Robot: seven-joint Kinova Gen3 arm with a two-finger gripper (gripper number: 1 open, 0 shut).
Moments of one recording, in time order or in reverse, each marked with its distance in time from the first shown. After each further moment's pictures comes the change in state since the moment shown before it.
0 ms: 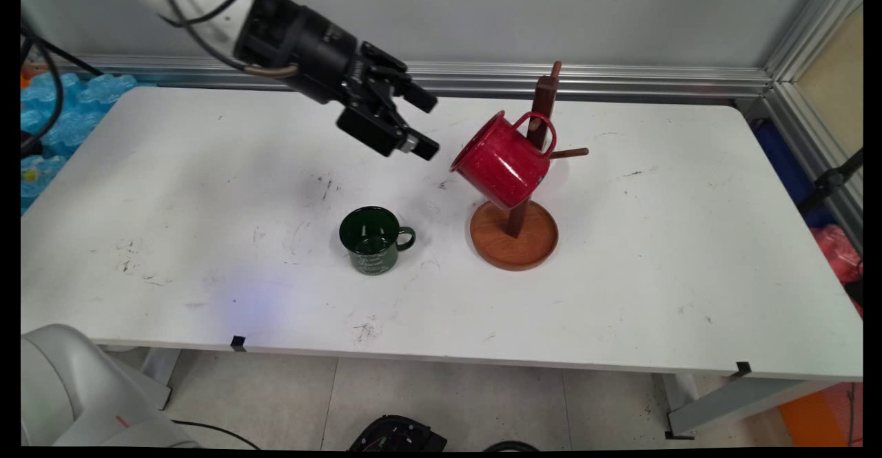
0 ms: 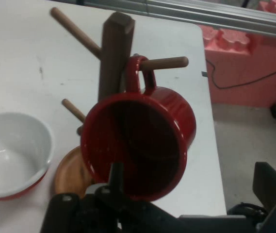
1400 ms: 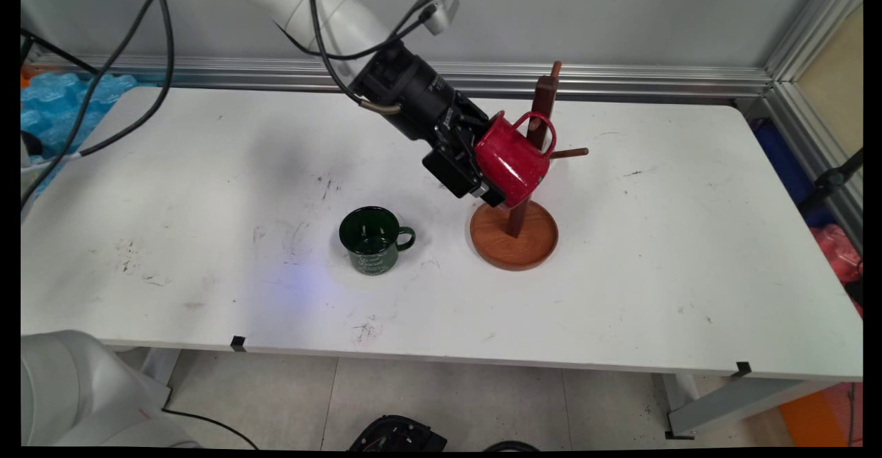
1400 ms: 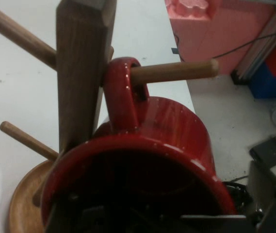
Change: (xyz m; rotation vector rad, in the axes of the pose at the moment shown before) arm 0.021 -0.040 0.111 -0.178 -0.101 0.070
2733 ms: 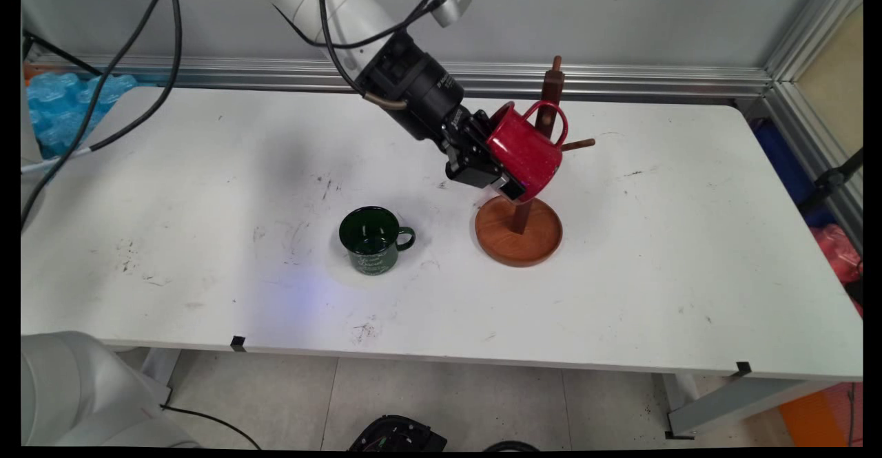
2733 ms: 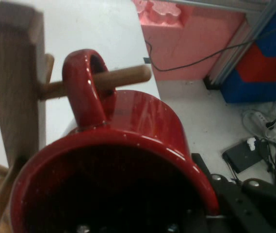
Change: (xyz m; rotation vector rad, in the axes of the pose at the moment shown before) arm 0.014 0.005 0.000 -0.078 0.008 -0.006
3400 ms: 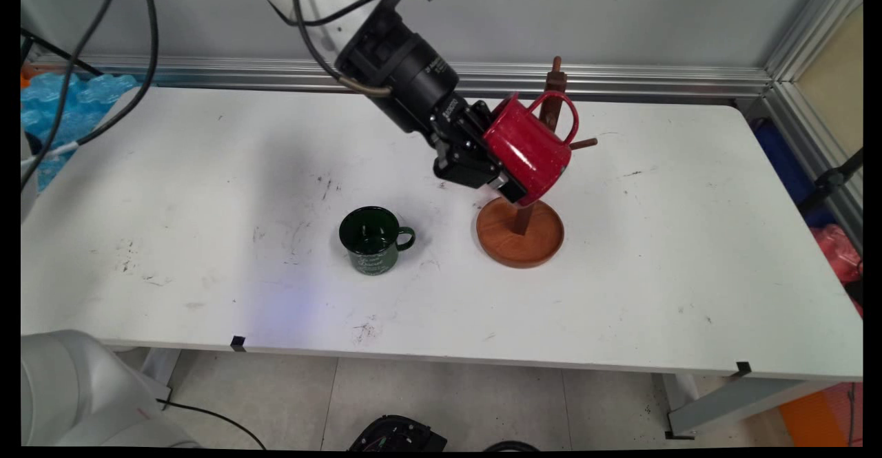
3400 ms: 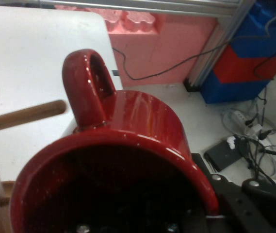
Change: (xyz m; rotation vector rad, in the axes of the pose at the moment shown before) arm 0.021 0.038 -0.020 -0.042 0.003 0.047
